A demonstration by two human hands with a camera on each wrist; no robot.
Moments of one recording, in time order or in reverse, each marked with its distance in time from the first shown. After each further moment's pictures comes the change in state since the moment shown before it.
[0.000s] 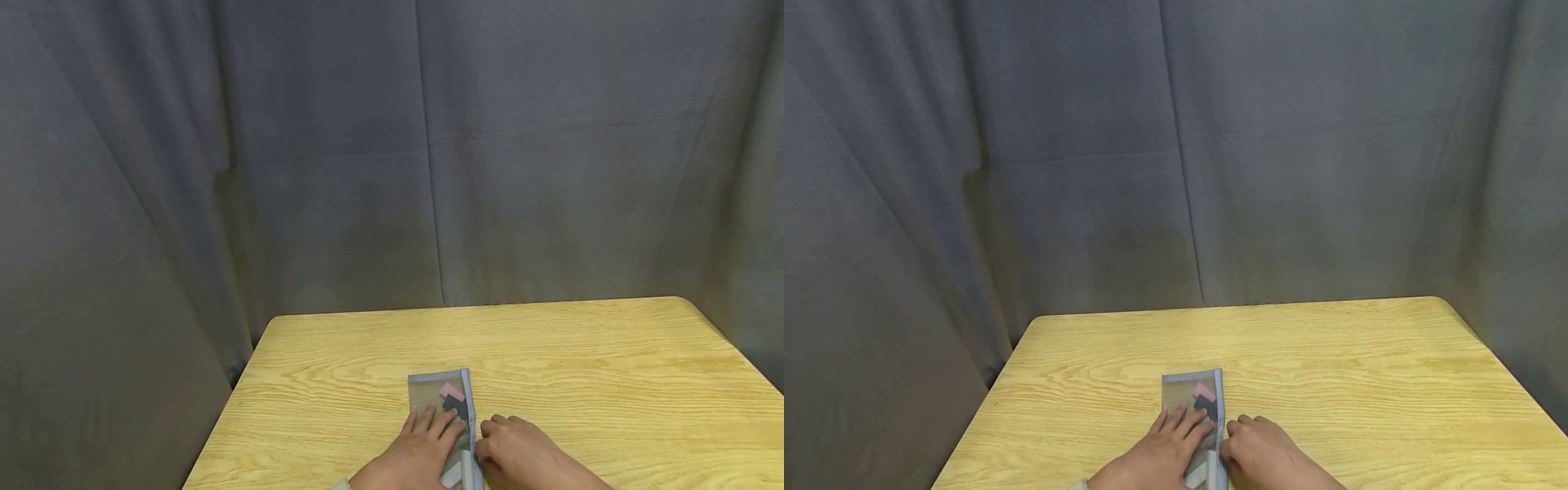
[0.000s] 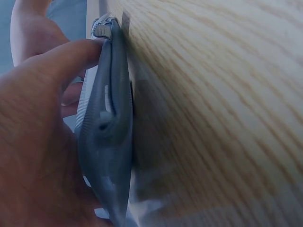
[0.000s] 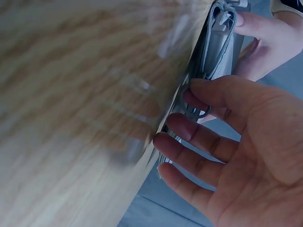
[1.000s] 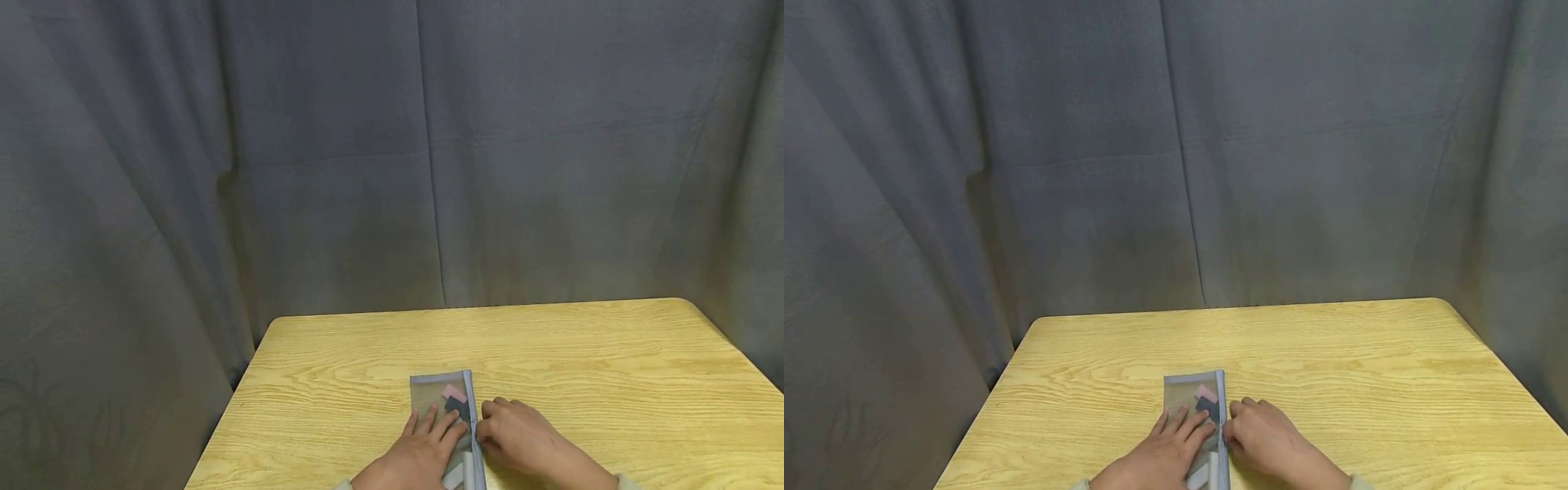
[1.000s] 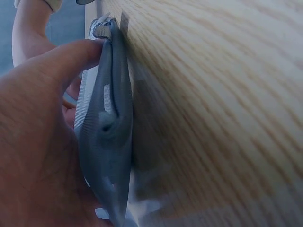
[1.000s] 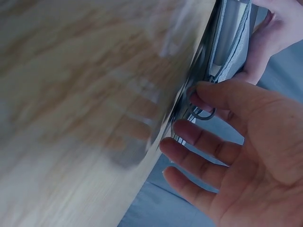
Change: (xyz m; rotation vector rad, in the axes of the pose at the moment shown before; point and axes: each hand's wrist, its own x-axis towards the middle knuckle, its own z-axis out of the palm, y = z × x) left_hand -0.002 0.002 -0.001 0.053 -0.037 -0.014; right_hand 0.009 0.014 -0.002 -0.057 0.128 0.028
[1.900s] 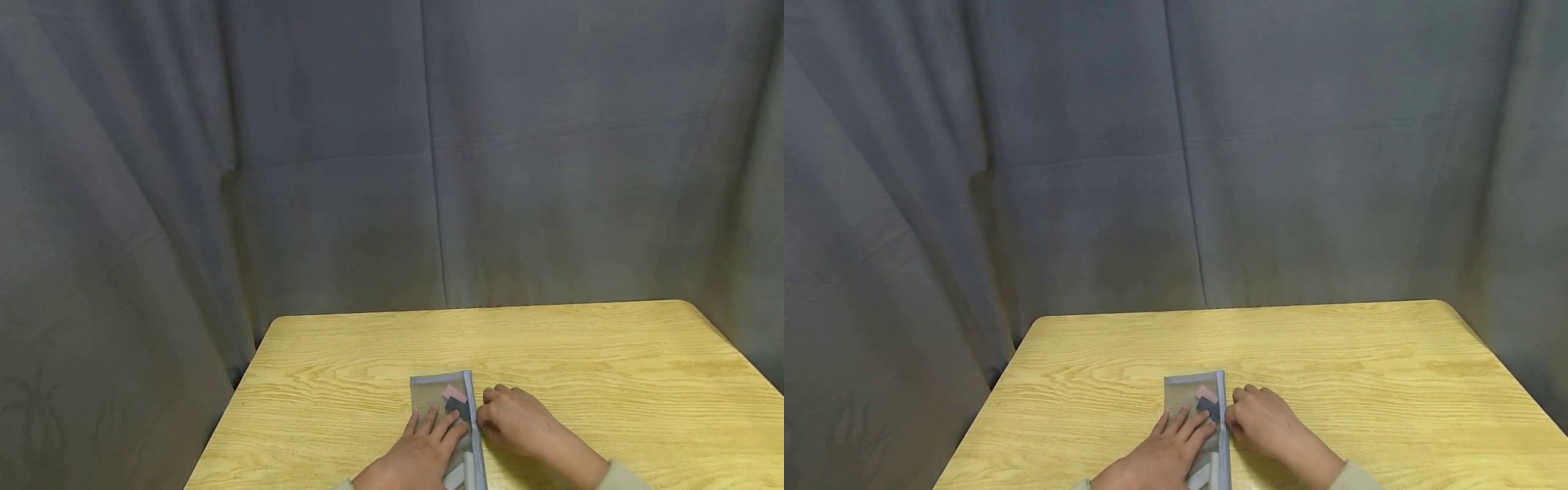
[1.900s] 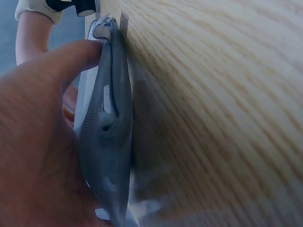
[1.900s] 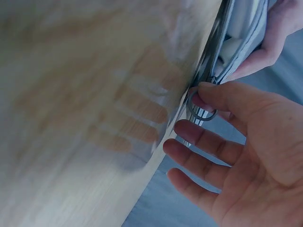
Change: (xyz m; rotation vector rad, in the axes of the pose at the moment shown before) left_hand 0.000 -0.002 0.003 -0.008 -0.008 0.004; right_hand 0.012 0.018 0.004 -0.015 0.038 -0.001
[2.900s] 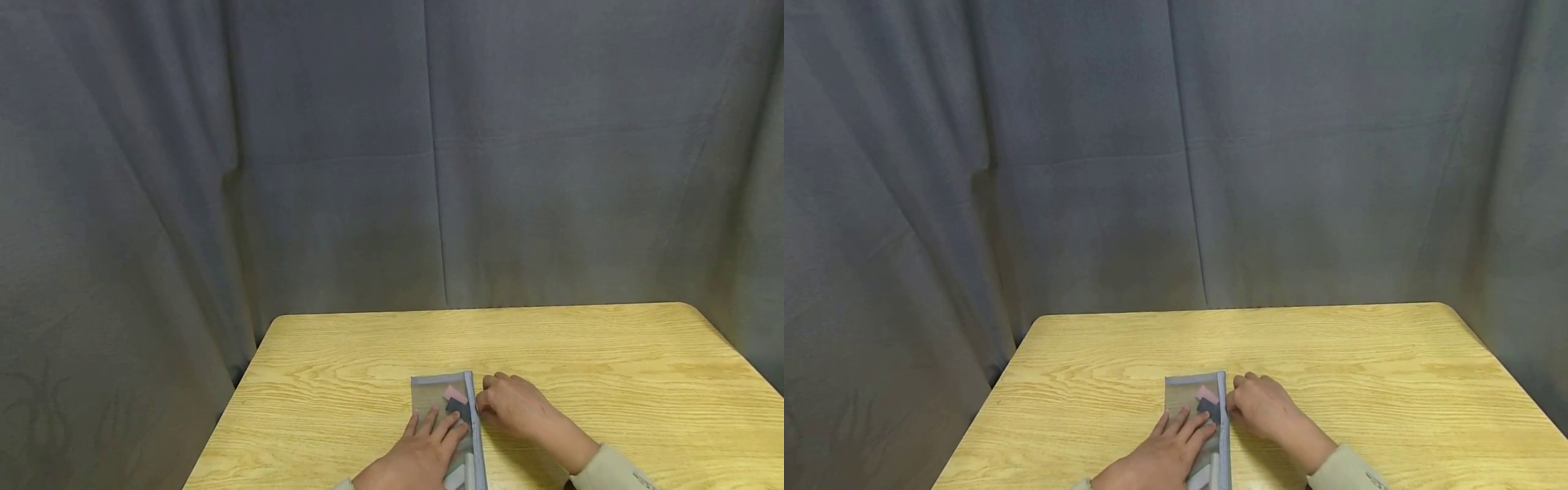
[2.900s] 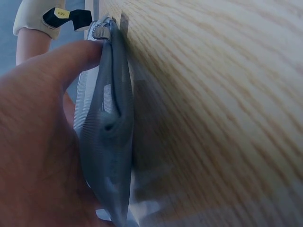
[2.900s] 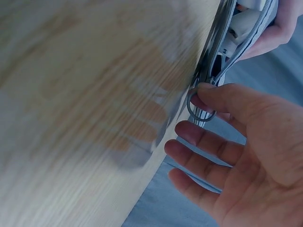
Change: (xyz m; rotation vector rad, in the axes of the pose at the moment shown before) left_hand -0.001 0.002 0.000 0.042 0.017 0.012; right_hand 0.015 0.015 -0.001 -0.079 -0.014 0.021
